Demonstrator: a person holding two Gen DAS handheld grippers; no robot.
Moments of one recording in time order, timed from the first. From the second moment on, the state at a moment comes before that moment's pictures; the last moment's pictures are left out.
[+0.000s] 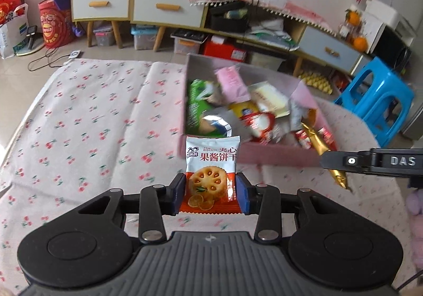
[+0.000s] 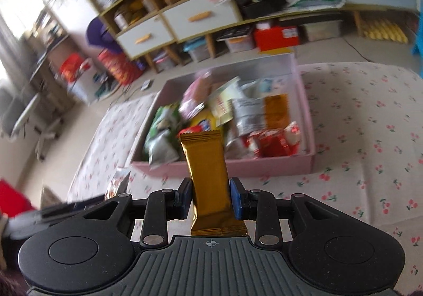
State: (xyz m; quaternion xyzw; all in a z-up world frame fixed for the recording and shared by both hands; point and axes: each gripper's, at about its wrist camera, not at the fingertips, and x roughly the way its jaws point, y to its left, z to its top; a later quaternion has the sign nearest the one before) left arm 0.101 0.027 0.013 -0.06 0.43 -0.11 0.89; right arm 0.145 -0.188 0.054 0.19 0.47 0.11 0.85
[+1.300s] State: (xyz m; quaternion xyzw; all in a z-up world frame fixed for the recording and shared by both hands) left arm 0.172 -0.068 -0.013 -0.07 0.36 -0.14 0.92; right arm 0.239 -0.256 -0.002 0.28 0.41 0.08 0.87
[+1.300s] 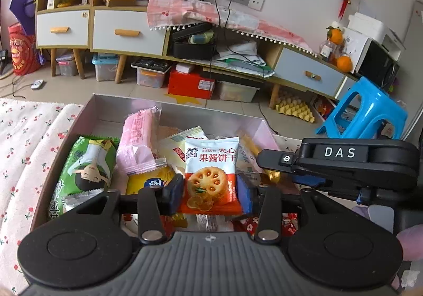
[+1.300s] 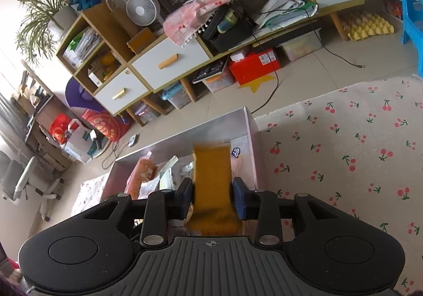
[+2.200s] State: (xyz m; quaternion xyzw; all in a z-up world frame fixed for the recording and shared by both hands) left arm 0.135 -0.055 0.019 -0.03 0.38 -0.11 0.92; right arm 0.191 -0.261 0.051 0.24 0.41 0.04 0.88
